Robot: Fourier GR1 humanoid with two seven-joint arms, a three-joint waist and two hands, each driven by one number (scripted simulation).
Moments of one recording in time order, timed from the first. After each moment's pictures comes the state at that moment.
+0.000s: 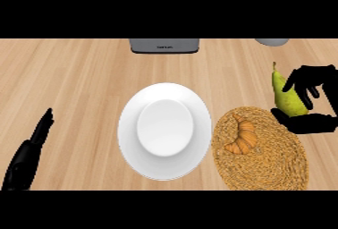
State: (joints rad) left arm 0.12 0.29 0.10 -1.51 -0.19 0.02 -0.14; right arm -0.31 -0.66 0.10 -1.66 0.36 0.00 -0.13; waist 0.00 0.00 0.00
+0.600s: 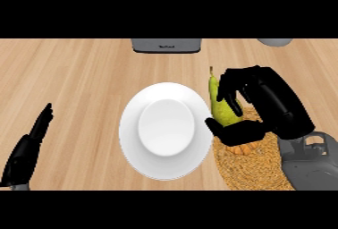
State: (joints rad) left arm 0.08 0.29 0.12 -1.50 -0.20 0.00 -0.13; right arm -0.51 -0.37 0.32 -1.82 0.46 0.10 0.27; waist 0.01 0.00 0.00
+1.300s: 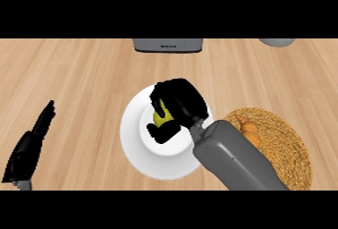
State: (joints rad) left arm 0.05 0.28 0.13 -1.49 -0.21 -0.01 -0.11; right arm -0.69 -0.04 0.52 -1.33 0.62 0.03 0.33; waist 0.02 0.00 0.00
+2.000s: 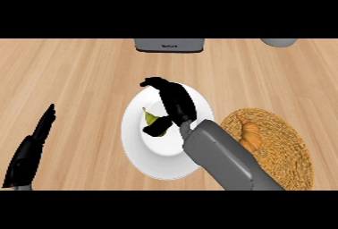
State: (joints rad) left arm 0.08 0.26 0.13 -1.51 -0.23 -0.02 -0.14; right arm -0.75 0.00 0.60 -1.03 0.33 -0.32 0.28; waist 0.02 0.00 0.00
